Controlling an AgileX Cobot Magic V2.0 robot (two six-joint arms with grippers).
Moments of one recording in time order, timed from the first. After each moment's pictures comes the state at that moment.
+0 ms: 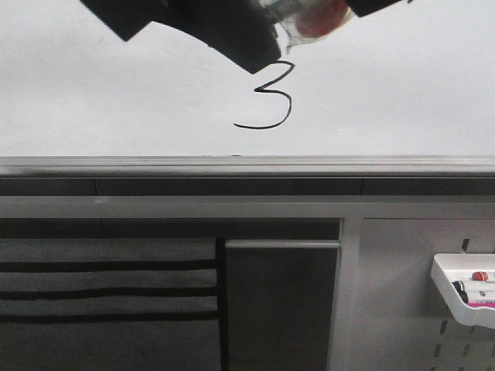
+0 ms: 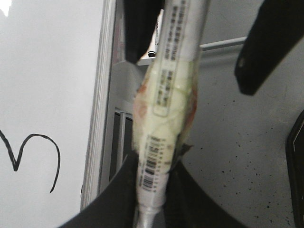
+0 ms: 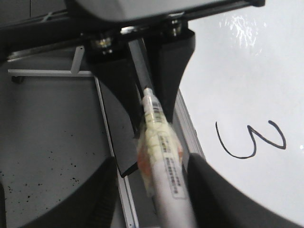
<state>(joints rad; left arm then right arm) -0.83 1.39 -1.17 -0.28 0.67 1.04 0.65 0.98 -0.87 0.38 0.54 -1.05</state>
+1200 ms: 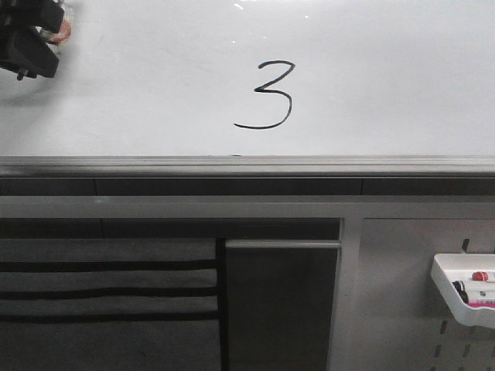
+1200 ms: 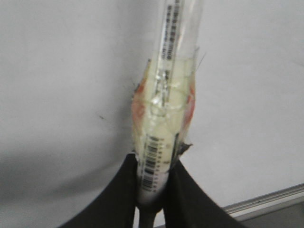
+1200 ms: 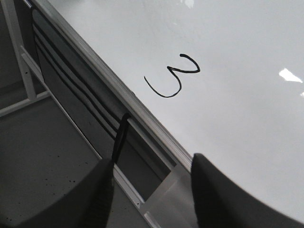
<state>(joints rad) -0.23 1.41 -0.92 -0.51 0.23 0.50 0.35 0.84 -0.87 0.42 0.64 -0.82</state>
